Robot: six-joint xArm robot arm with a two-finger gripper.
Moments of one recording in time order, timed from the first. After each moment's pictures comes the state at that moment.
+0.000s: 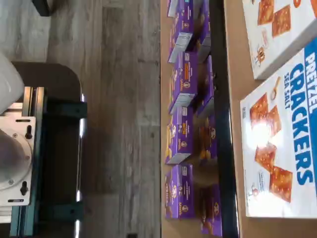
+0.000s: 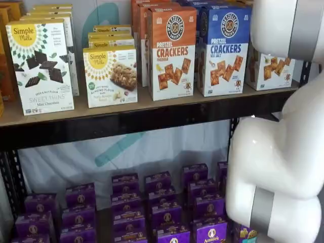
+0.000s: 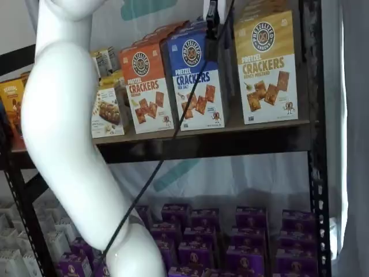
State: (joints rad) arm -0.79 -0.31 -1.66 0.37 2.04 -2.18
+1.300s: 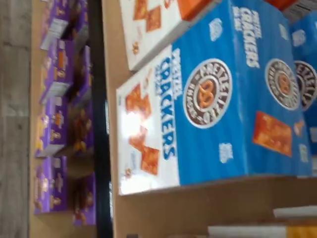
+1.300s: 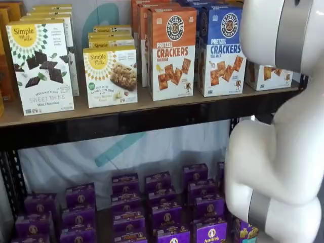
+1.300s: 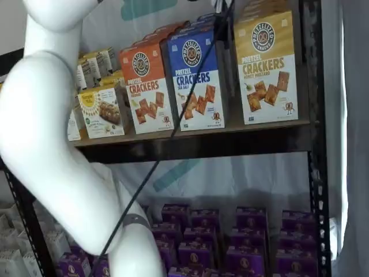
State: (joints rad) arm -0.93 -0.43 -1.50 0.63 1.72 -2.26
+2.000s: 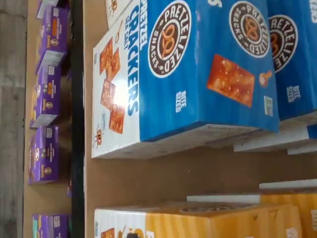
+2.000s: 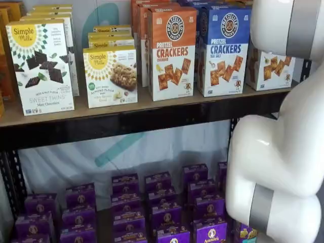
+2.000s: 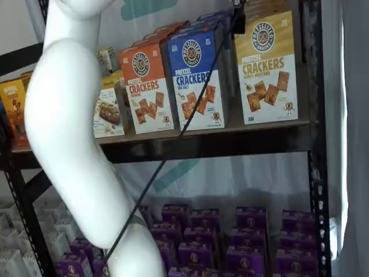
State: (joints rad) arm -0.84 -0.28 -1.64 0.53 1.66 -2.24
